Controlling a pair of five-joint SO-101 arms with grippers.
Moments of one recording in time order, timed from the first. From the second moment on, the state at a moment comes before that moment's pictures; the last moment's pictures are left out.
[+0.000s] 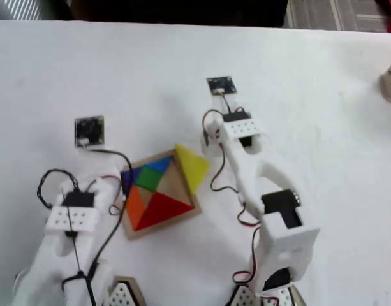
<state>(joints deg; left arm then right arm) -3.7 -42.7 74.7 34.9 7.9 -18.1 19.4 11.9 53.8 -0.5</state>
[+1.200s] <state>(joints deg) 1.7 -23.2 63.3 46.1 2.1 -23.3 16.8 -0.7 75.3 -0.6</state>
